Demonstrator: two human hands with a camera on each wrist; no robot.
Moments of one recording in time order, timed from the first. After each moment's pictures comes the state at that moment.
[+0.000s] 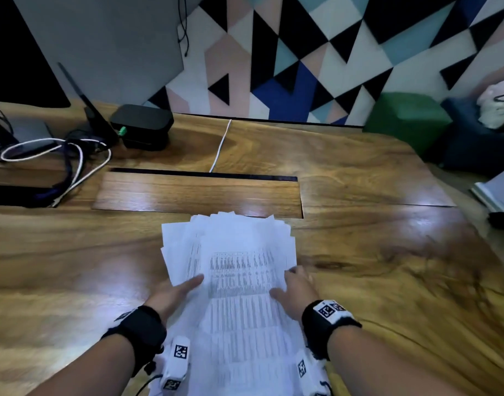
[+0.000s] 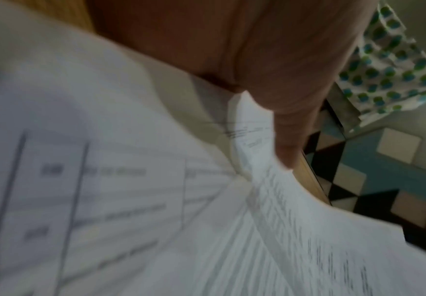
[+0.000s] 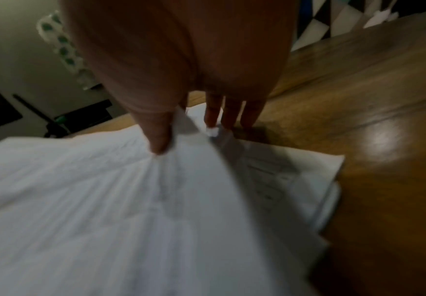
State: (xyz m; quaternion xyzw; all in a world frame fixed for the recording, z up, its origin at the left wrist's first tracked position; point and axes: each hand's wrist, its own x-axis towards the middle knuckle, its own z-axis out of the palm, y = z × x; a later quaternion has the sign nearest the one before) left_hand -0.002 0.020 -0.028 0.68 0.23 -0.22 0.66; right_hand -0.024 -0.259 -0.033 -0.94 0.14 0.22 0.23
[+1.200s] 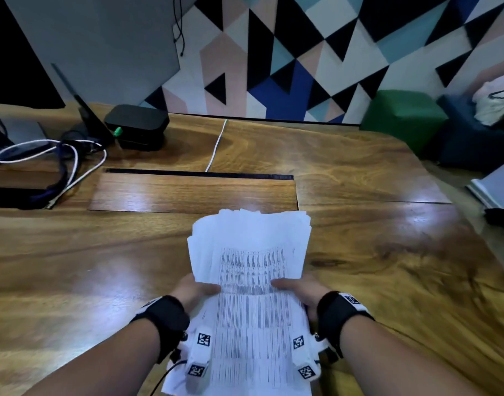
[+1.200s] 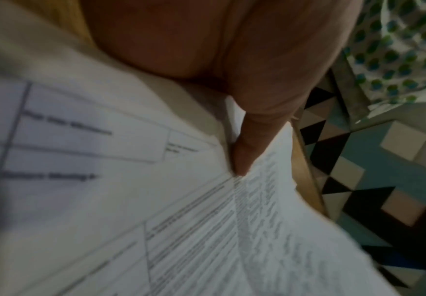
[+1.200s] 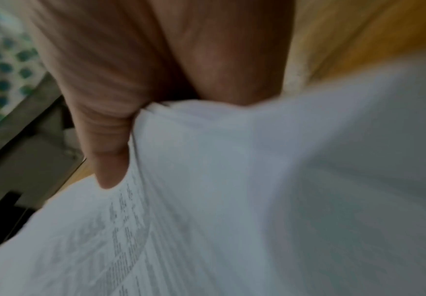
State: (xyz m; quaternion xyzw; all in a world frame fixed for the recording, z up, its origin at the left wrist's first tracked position) left_hand -0.001 -0.025 -0.015 0.65 0.21 -0.29 0.67; right_hand -0.028 -0.281 -0.023 -0.62 0.29 0.27 0.68
